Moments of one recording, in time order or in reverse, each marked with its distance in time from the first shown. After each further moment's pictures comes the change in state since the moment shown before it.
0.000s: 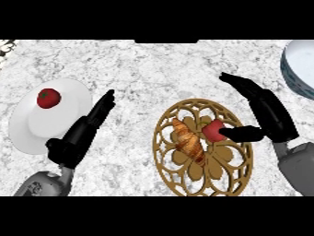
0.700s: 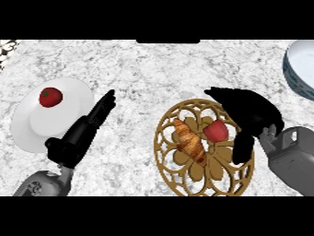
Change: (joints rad) left arm 0.001 -0.004 0.011 0.003 0.000 -0.031 0.000; right arm -0.240 -0.048 0.174 -0.156 -0.047 0.696 0.752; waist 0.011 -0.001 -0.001
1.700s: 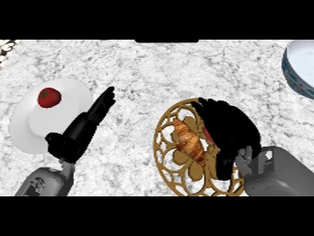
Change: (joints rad) left arm -0.006 -0.068 0.082 0.039 -0.059 -0.070 -0.004; right arm 0.082 0.185 0.001 -0.105 0.170 0.120 0.168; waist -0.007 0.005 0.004
